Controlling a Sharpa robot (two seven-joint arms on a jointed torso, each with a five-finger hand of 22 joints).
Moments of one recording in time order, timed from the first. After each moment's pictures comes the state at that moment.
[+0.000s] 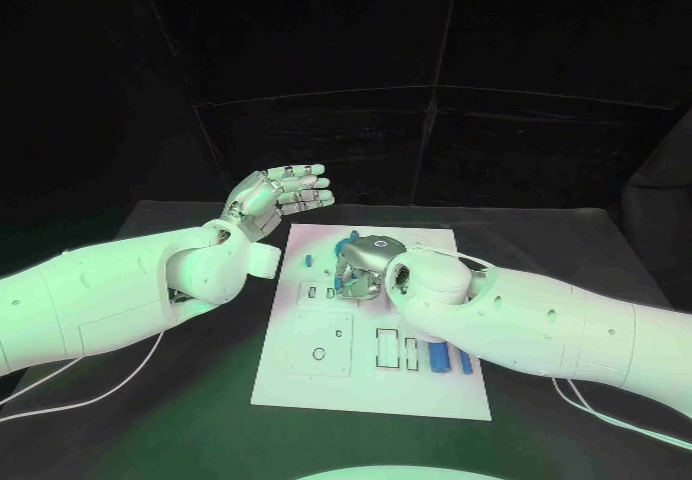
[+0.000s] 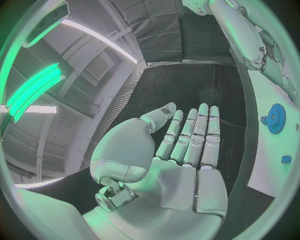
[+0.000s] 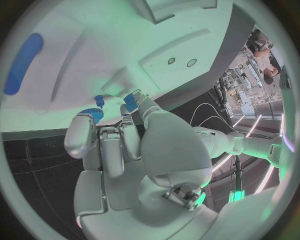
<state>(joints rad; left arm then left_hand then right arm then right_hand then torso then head) 1.27 -0.83 -0.15 1.45 0.13 -0.13 0.58 1.10 0.10 0.54 -0.25 0.05 0.78 0.20 0.19 0.07 0.83 0.23 0.17 0.06 0.87 0.19 0.21 0.07 0.15 0.78 0.28 0.12 0.07 1.14 -0.44 -0.04 1.42 -1.69 -0.17 -0.36 1.31 -0.01 0.15 0.03 0.22 1.04 0.14 0.10 0.08 1.44 0.06 1.38 1.31 1.47 -0.02 1.54 1.31 0.11 1.32 0.09 1.39 1.10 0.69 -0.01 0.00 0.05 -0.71</state>
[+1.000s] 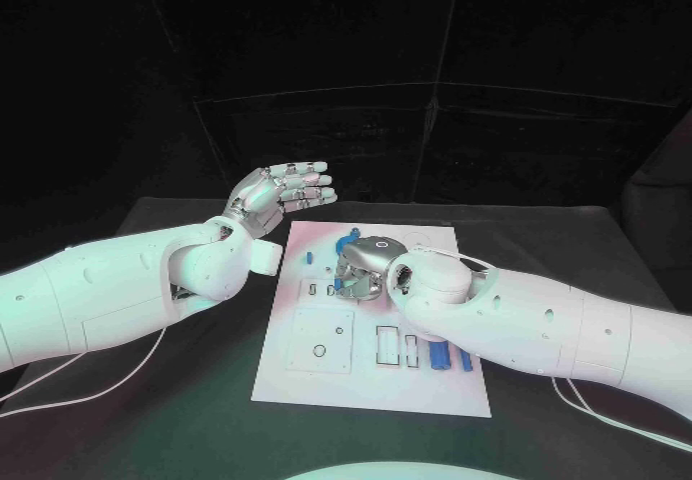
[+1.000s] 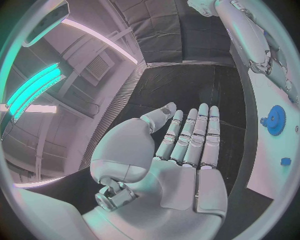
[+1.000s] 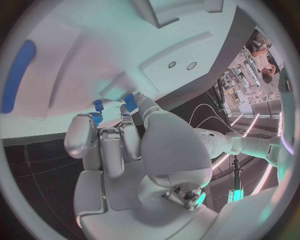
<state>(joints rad) 1.27 -0.83 -0.15 1.45 0.13 -0.13 0.57 1.10 0.10 0.54 -0.25 0.05 0.78 0.20 0.19 0.07 0.83 0.23 0.17 0.06 0.87 0.19 0.21 0.07 0.15 0.78 0.28 0.12 0.07 1.12 -0.44 -0.04 1.39 -1.68 -0.18 -0.31 1.31 -0.01 0.16 0.03 0.22 1.04 0.14 0.10 0.08 1.44 0.06 1.38 1.31 1.47 -0.02 1.54 1.31 0.11 1.32 0.09 1.39 1.10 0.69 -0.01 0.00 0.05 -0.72</state>
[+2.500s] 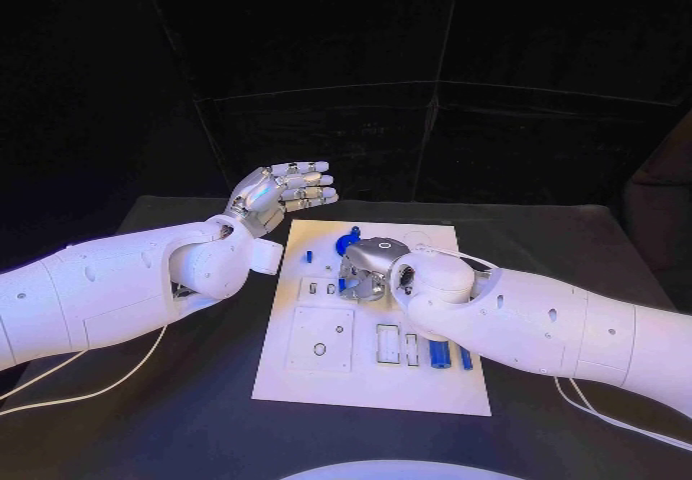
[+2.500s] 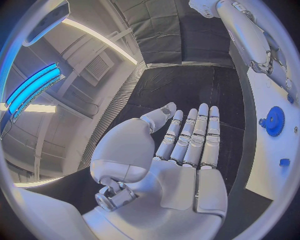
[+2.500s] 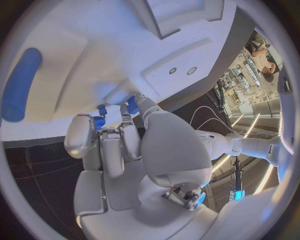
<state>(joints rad) 1.27 -0.83 -0.15 1.44 0.12 -0.12 0.56 1.10 0.10 0.54 -0.25 0.05 0.78 0.20 0.19 0.07 0.83 0.23 0.17 0.06 0.87 0.19 0.21 0.07 0.15 0.78 0.28 0.12 0.07 1.12 -0.45 -0.04 1.39 -1.68 -0.16 -0.31 1.31 -0.01 0.16 0.03 0.21 1.02 0.15 0.08 0.07 1.44 0.06 1.38 1.31 1.47 -0.02 1.54 1.31 0.11 1.32 0.09 1.39 1.10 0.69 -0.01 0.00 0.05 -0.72</state>
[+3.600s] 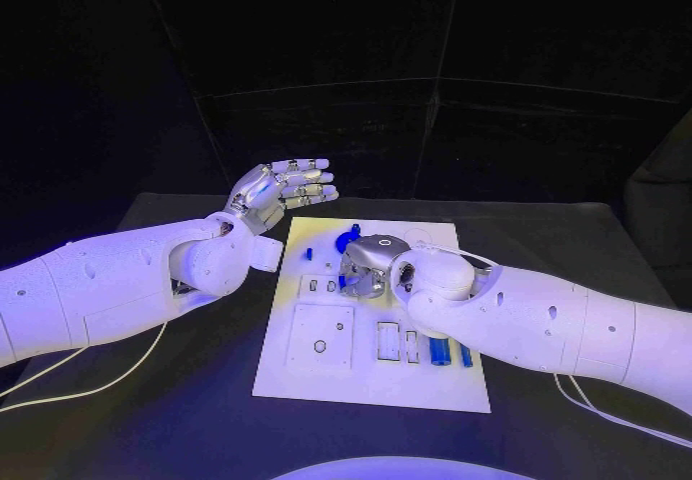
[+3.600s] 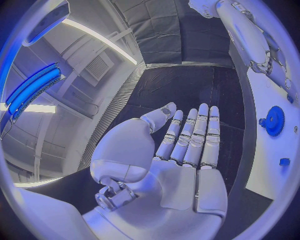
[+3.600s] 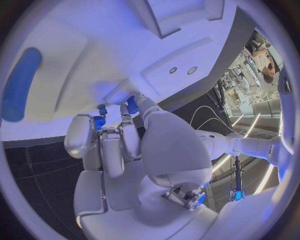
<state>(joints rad) 1.27 -0.83 -0.15 1.44 0.12 -0.12 0.56 1.10 0.10 0.54 -0.25 0.05 0.78 0.20 0.19 0.07 0.83 0.23 0.17 0.06 0.87 0.19 0.21 0.07 0.15 0.78 0.28 0.12 0.07 1.12 -0.45 -0.04 1.39 -1.68 -0.16 -0.31 1.30 -0.01 0.16 0.03 0.20 1.02 0.15 0.08 0.07 1.43 0.06 1.37 1.31 1.47 -0.02 1.54 1.31 0.11 1.32 0.09 1.39 1.09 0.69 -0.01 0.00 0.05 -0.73</state>
